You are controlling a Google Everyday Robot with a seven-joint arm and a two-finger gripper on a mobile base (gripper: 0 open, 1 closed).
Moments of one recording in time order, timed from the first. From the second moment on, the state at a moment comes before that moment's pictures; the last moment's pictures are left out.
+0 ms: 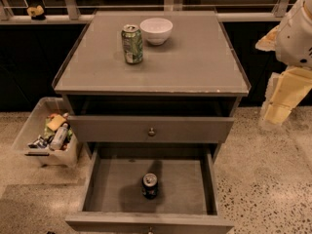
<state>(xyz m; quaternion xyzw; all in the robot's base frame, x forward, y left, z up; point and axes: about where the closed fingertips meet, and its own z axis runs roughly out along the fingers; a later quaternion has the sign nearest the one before) 0.438 -0.217 0.976 -0.60 0.78 -0.03 0.16</state>
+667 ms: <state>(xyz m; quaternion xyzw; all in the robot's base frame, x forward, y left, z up) 0.435 -0.219 0.962 -0.60 0.78 -0.04 0.15</state>
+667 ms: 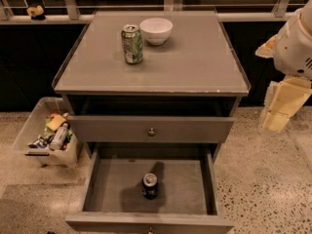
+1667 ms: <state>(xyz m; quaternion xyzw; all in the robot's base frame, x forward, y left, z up) 0.294 -0.145 0.916 -0.64 0.72 -0.01 0.26</state>
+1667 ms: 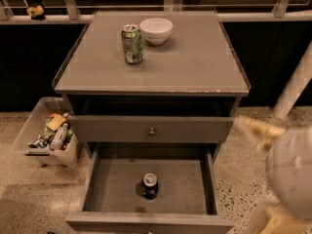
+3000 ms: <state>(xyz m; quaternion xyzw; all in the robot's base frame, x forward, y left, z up) 0.262 -0.095 0.767 -0.65 0.73 0.09 0.18</state>
